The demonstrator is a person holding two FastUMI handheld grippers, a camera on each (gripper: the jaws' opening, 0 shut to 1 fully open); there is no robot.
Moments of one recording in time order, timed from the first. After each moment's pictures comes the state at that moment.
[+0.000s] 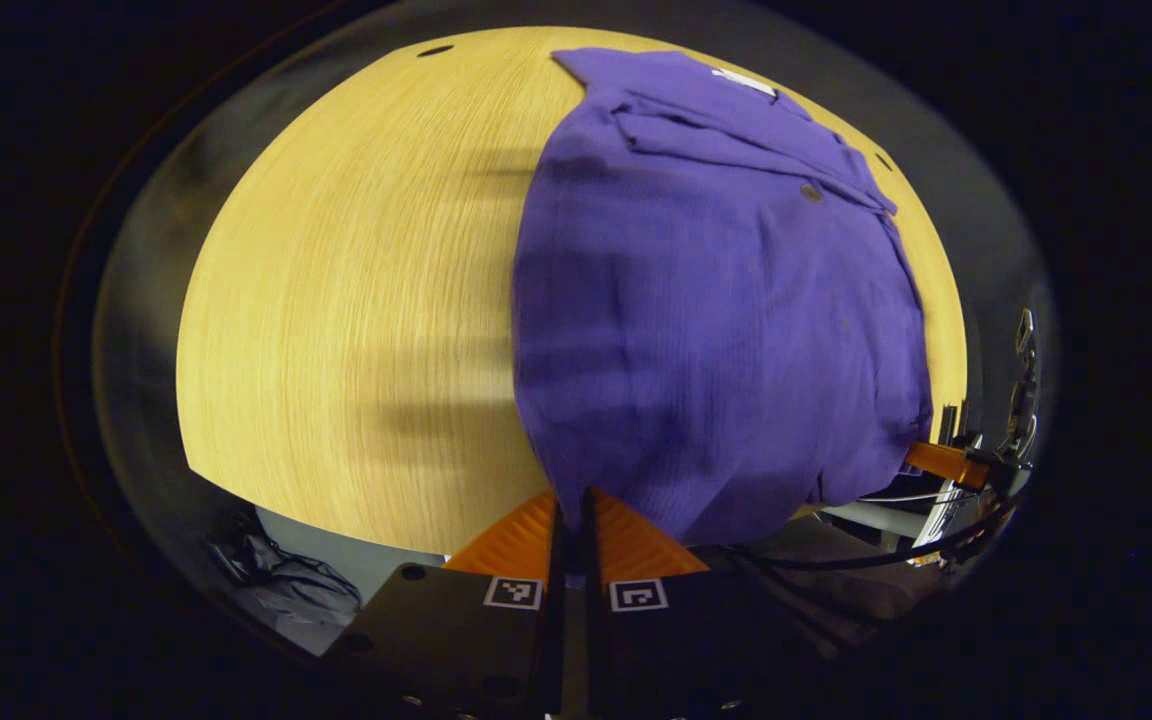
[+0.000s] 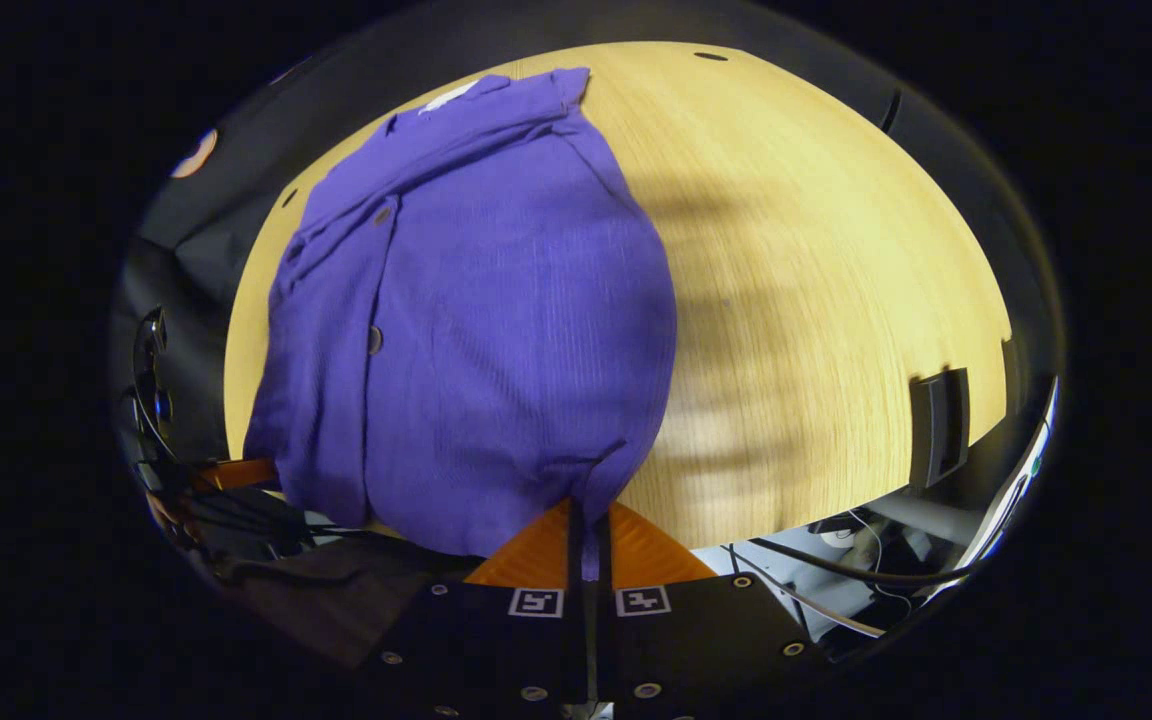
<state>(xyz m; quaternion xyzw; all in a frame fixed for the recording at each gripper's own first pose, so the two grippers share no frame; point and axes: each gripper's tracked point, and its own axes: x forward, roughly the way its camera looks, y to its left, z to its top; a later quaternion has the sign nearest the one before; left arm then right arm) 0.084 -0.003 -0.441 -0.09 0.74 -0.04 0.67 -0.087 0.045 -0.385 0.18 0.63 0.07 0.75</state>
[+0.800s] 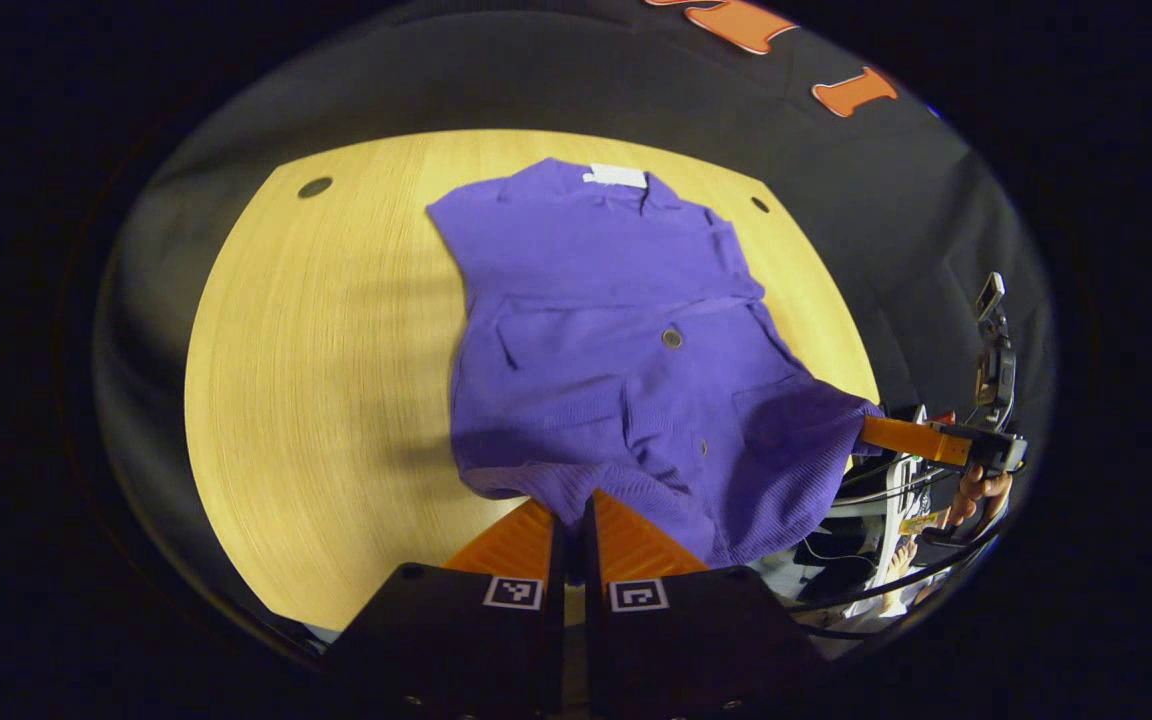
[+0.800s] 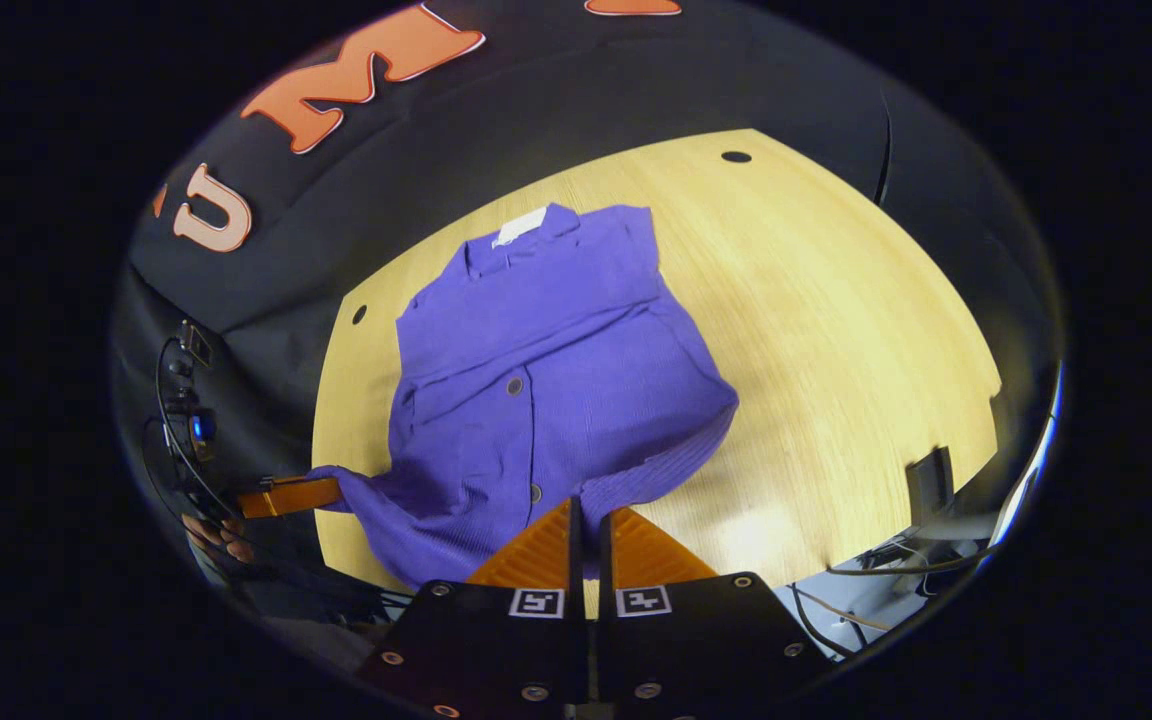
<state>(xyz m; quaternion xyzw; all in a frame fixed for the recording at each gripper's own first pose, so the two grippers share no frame) 0.249 -0.021 -0.363 -0.07 0.64 -0.19 0.74 0.019 0.072 -0.260 0.24 0.50 0.04 0.83</state>
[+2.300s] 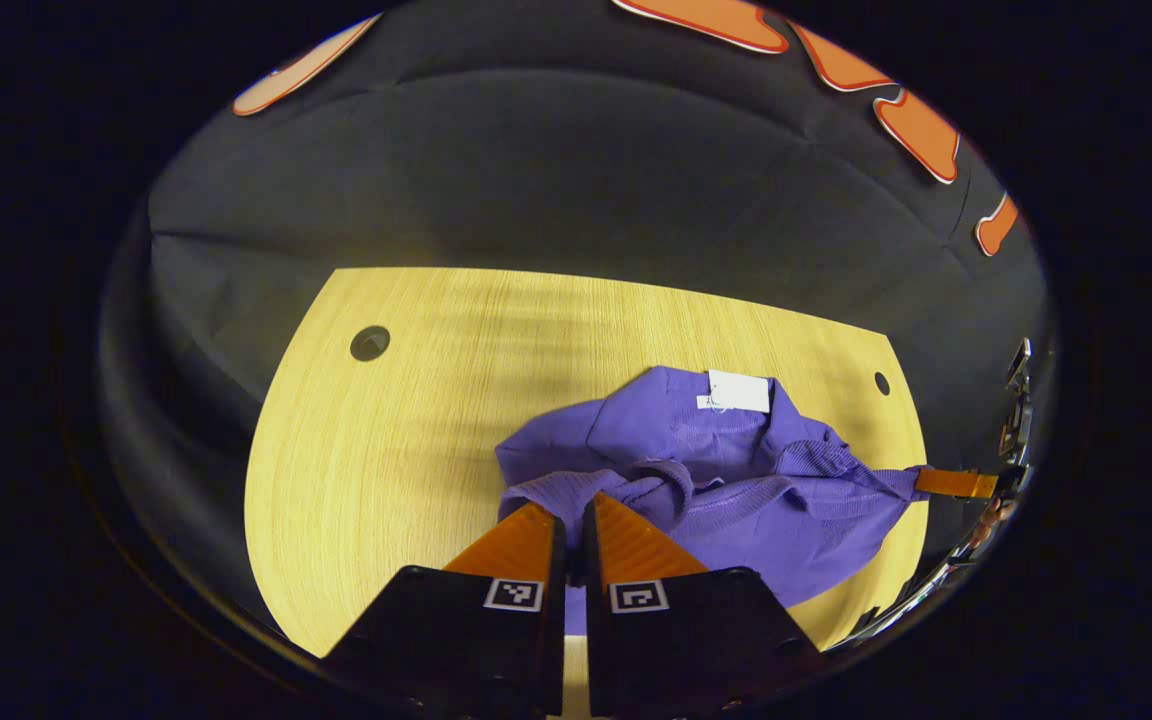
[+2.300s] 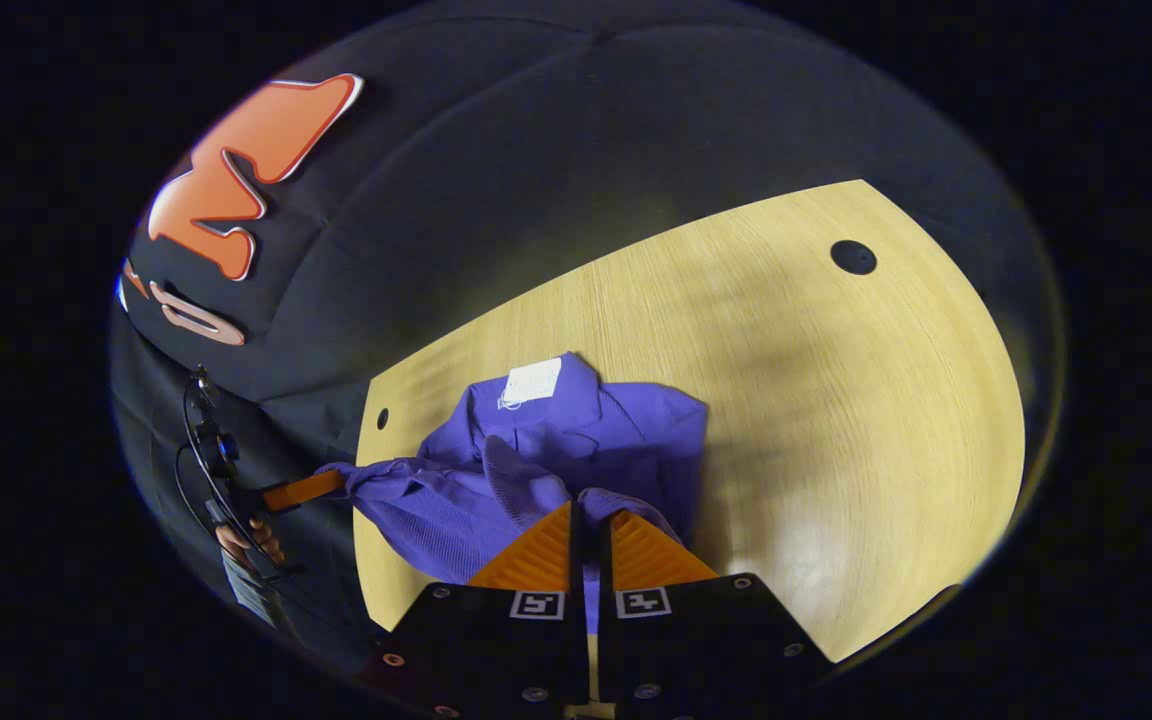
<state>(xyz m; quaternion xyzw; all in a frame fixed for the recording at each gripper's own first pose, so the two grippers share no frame) 0.533 -0.003 -0.384 -0.06 0.56 0.00 0.83 0.301 0.020 -0.272 0.29 0.48 0.15 0.81</state>
